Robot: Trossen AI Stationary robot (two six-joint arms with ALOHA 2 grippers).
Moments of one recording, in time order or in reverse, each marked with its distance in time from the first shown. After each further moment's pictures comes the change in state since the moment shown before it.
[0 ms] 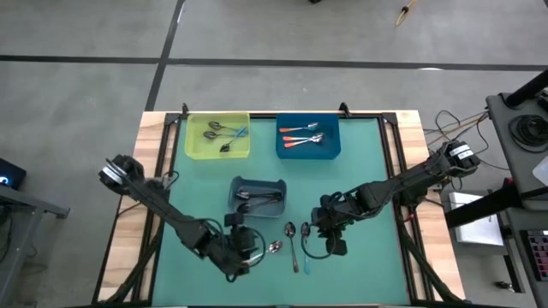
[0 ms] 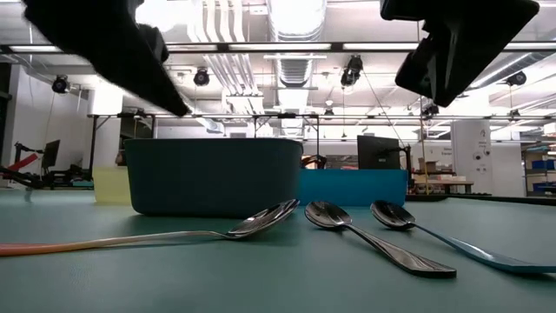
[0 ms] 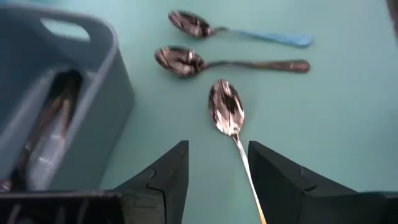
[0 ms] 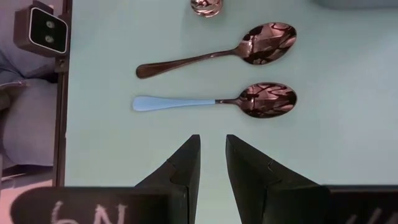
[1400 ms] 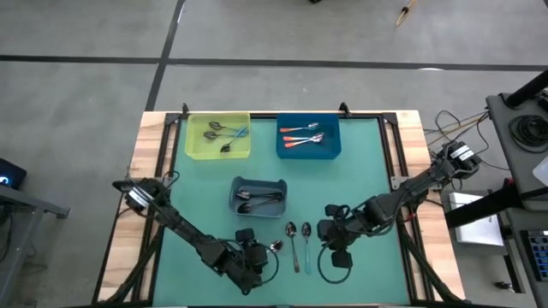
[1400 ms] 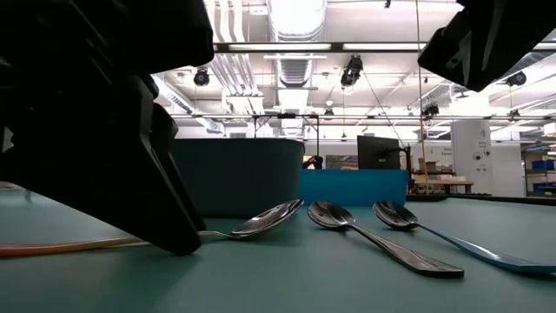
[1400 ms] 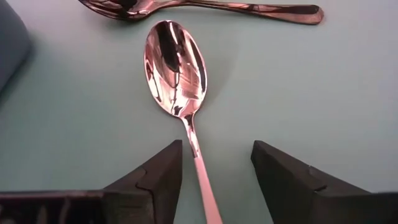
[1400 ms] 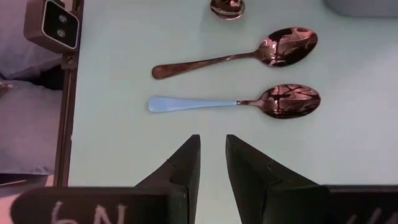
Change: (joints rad) left arm -0.025 0.351 0.106 0.140 0.029 -0.114; right arm 0.153 0.000 -0.001 0.024 0.157 0.091
